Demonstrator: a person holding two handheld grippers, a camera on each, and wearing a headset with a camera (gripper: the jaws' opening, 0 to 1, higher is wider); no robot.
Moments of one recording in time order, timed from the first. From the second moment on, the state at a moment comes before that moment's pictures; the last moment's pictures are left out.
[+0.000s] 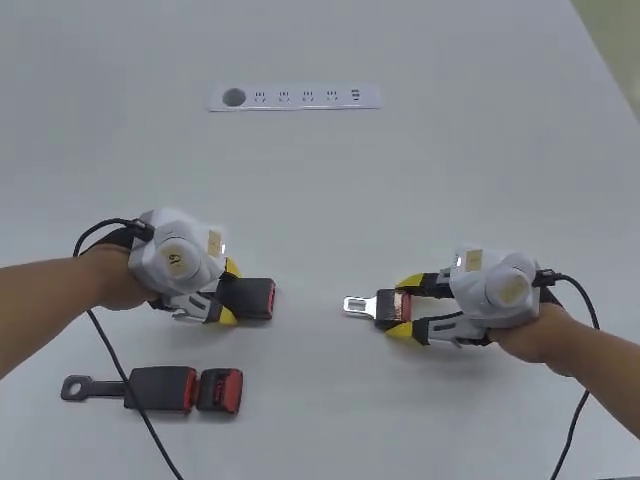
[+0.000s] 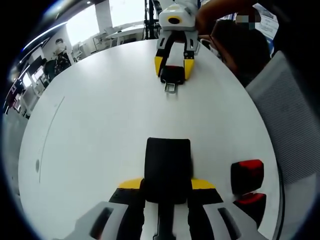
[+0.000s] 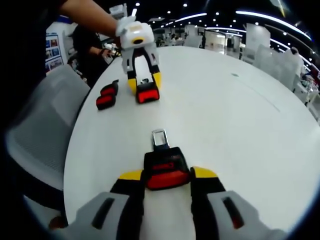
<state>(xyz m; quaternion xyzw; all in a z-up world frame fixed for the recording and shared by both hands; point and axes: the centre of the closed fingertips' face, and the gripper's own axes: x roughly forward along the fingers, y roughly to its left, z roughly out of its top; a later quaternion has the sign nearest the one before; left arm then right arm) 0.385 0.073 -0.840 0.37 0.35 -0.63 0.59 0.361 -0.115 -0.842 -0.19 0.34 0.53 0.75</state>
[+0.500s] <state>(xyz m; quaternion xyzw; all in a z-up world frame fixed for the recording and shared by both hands) 0.388 0.075 -0.844 0.37 0.35 -0.63 0.59 0.358 -0.137 -0.840 -0.19 0.35 0.52 0.75</state>
